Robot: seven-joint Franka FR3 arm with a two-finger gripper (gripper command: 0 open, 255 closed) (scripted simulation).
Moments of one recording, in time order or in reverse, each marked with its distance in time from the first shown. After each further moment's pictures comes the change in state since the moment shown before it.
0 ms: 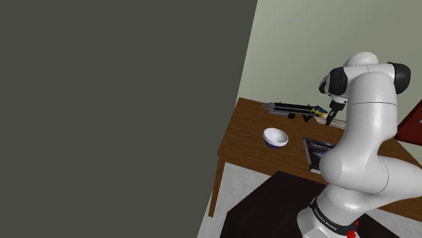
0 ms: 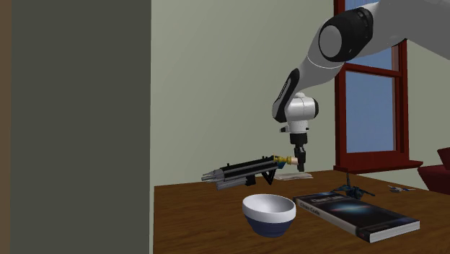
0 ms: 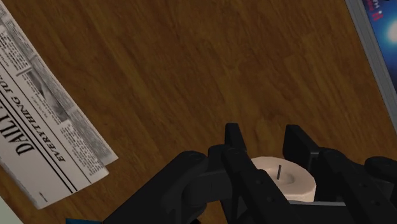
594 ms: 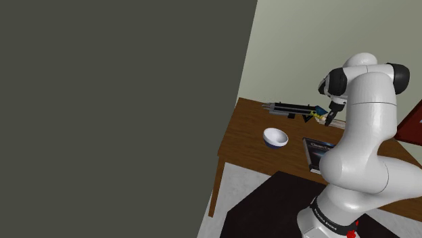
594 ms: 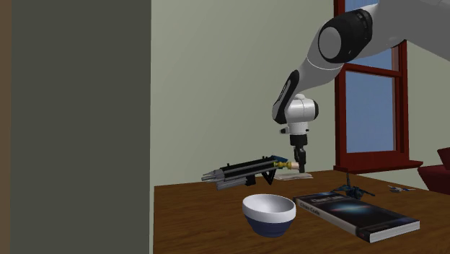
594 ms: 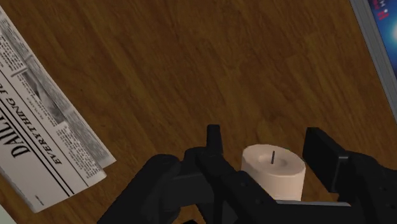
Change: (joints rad) arm -0.002 0.009 0.003 -0.002 0.004 0.011 -0.001
